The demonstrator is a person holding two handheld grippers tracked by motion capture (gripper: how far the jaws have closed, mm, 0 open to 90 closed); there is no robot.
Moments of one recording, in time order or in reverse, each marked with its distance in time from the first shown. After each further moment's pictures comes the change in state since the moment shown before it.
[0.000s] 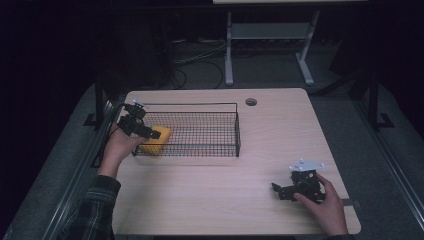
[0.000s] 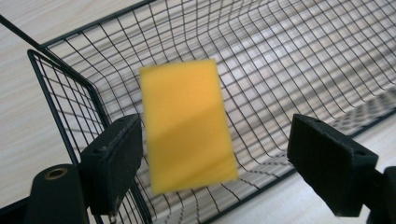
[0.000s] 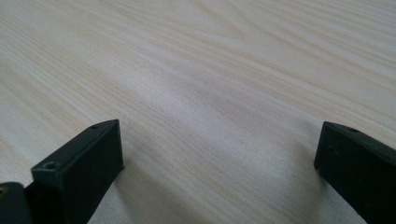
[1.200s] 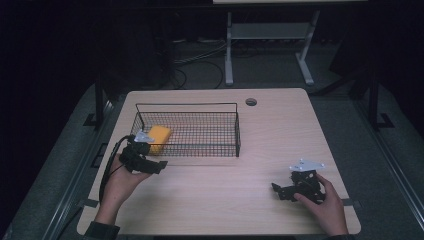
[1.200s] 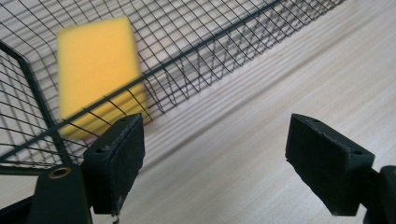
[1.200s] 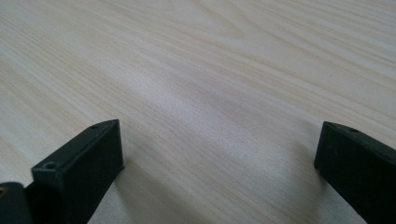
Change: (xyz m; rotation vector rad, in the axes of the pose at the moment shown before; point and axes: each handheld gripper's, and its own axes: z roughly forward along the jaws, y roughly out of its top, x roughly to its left) left arm -0.072 -0.077 -0.016 -0.112 -0.023 0.122; right arm 0.000 0.000 0.000 -0.001 -0.002 -0.001
